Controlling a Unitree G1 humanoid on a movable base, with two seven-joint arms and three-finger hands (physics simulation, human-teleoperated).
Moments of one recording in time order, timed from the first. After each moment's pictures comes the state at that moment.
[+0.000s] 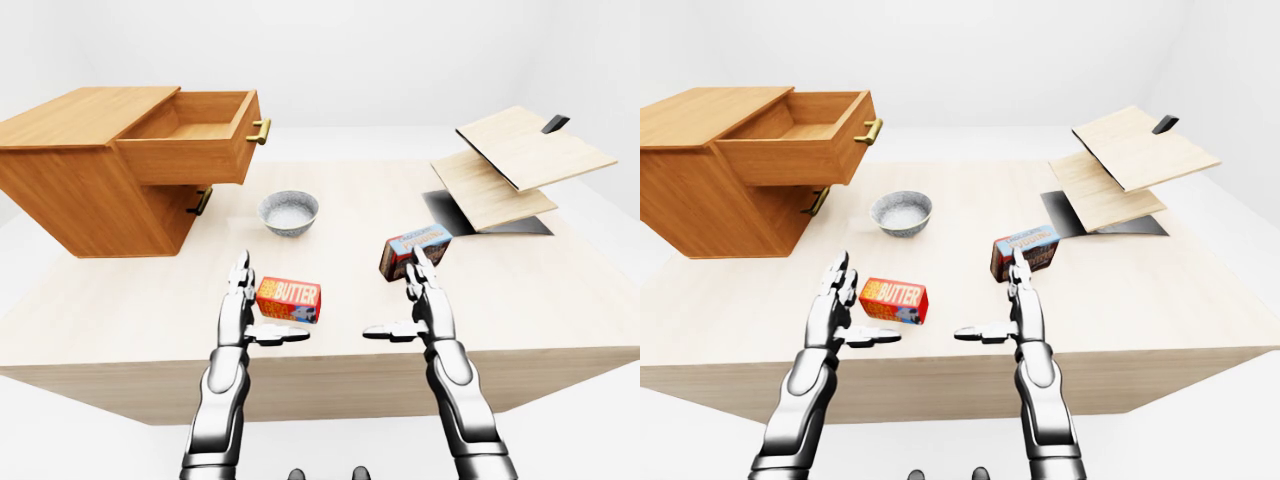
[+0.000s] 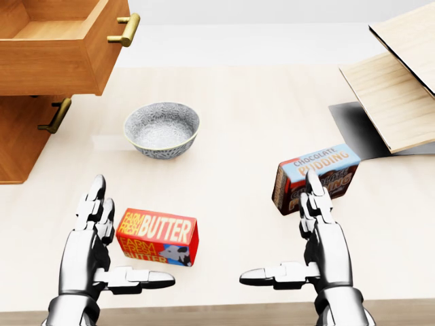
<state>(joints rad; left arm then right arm) 0.00 0.01 0.01 0.00 -0.01 0.00 -0.01 0.00 -0.01 -0.02 0.00 0.01 0.00 0.02</state>
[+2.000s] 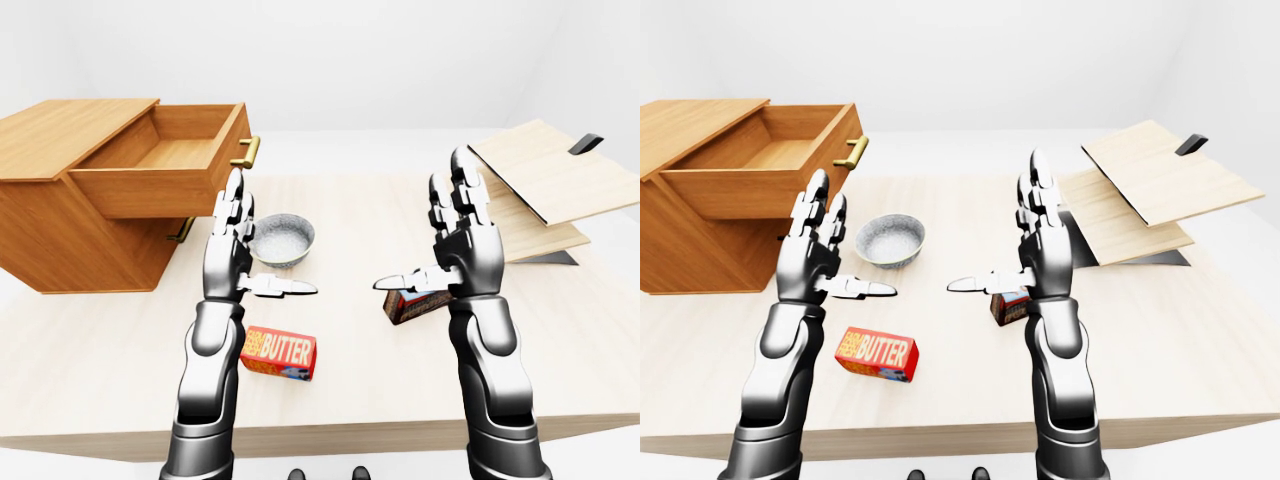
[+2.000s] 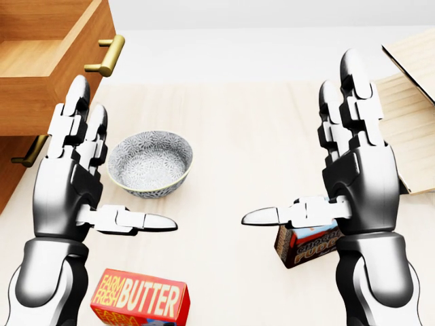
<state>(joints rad) -0.19 0.03 0.02 -0.29 -0.04 0.09 -0.05 -0.17 -0.04 -0.05 -0.43 0.07 0.09 0.04</state>
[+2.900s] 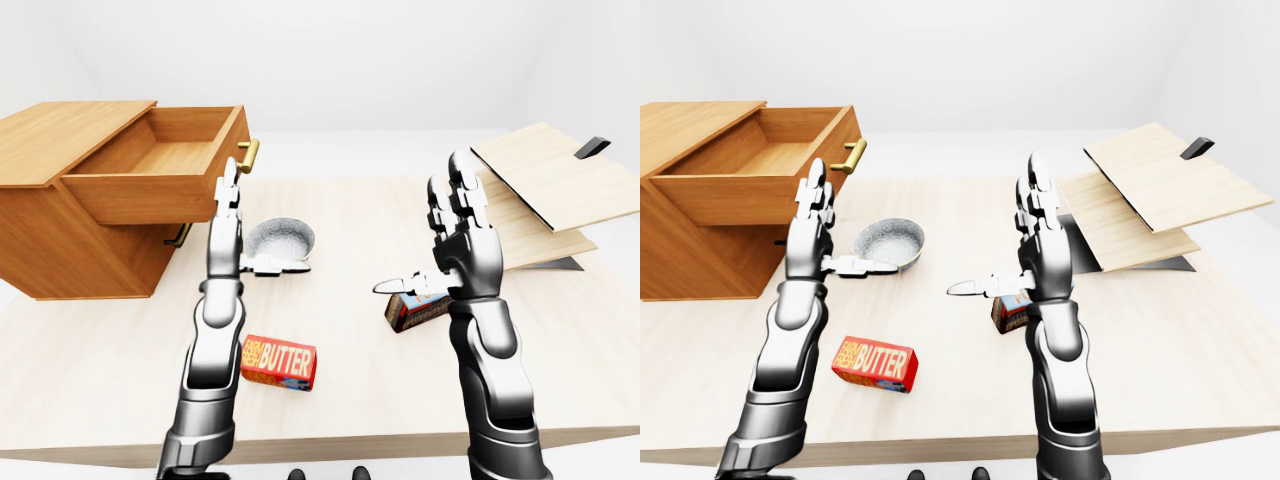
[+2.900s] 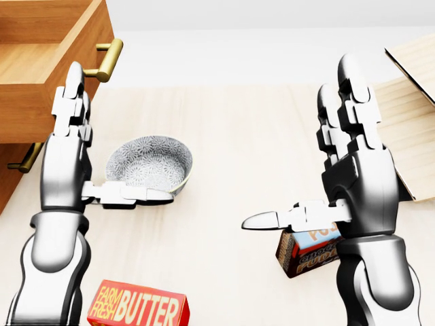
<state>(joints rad) -0.32 0.06 0.03 -0.14 0.17 0.09 0.05 -0.15 -0.04 -0.05 -0.43 0.07 0.09 0.06</state>
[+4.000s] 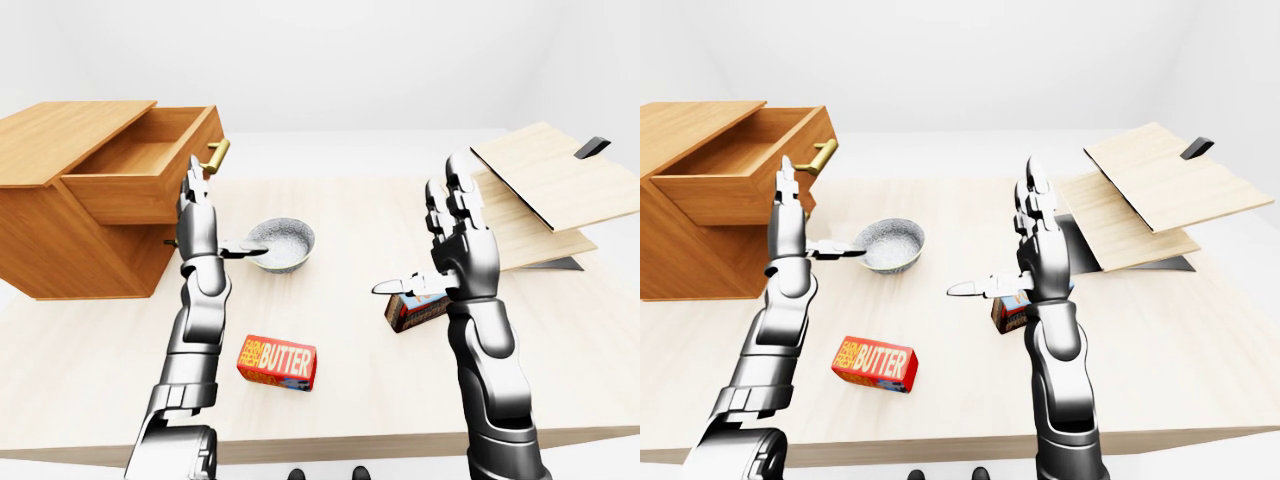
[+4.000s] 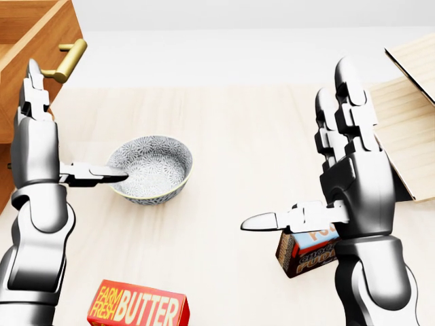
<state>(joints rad) -0.53 0.20 0.09 0.29 0.51 0.09 0.29 -0.15 -0.04 -0.04 -0.42 0.07 0.09 0.06</state>
